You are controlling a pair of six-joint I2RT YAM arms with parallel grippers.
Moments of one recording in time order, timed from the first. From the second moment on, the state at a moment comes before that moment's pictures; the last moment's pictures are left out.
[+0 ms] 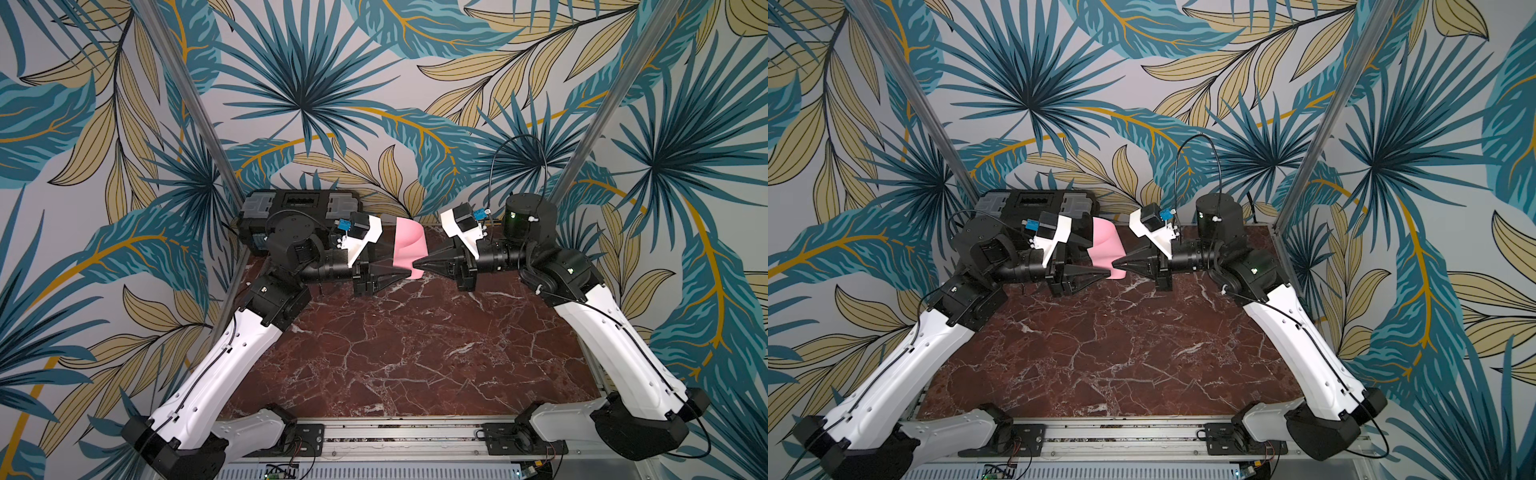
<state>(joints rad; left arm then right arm) -0.50 1.19 1.38 -0.17 0.97 -0.02 0.55 1.35 1.73 -0.65 -0.94 -0.23</state>
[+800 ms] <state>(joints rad) -0.50 1.19 1.39 -0.15 1.01 -0.05 0.55 1.35 1.73 -0.65 -0.95 -0.23</state>
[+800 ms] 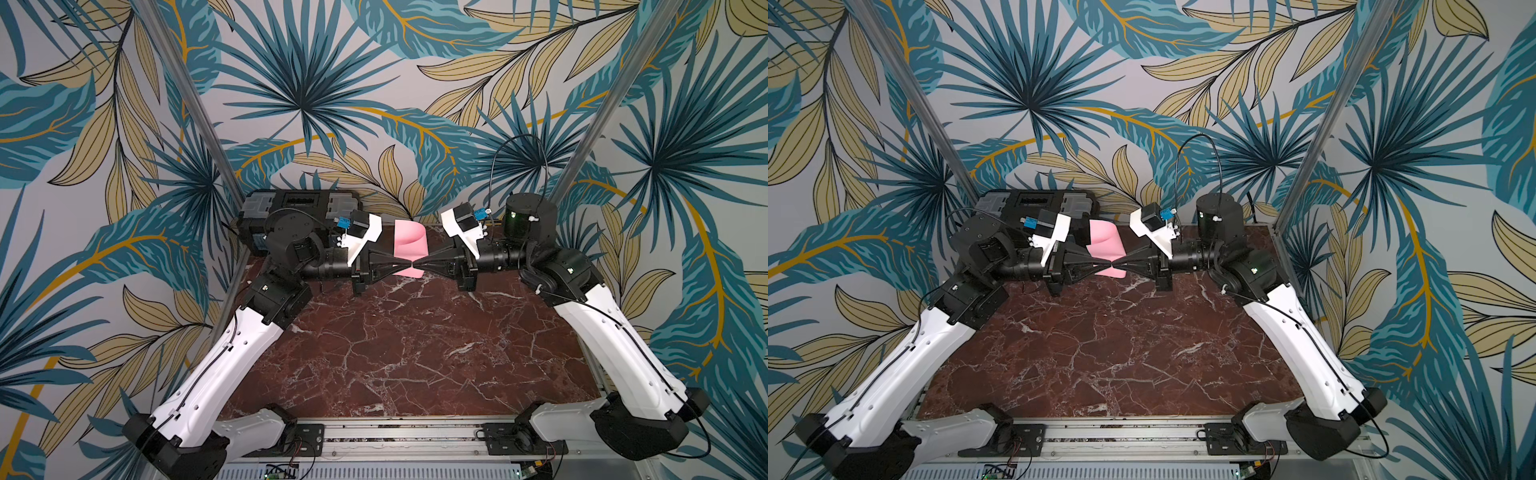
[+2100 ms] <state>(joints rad) -0.50 1.13 1.37 -0.13 0.94 -0.04 0.55 1.38 1.77 -0.64 -0.99 -0.20</state>
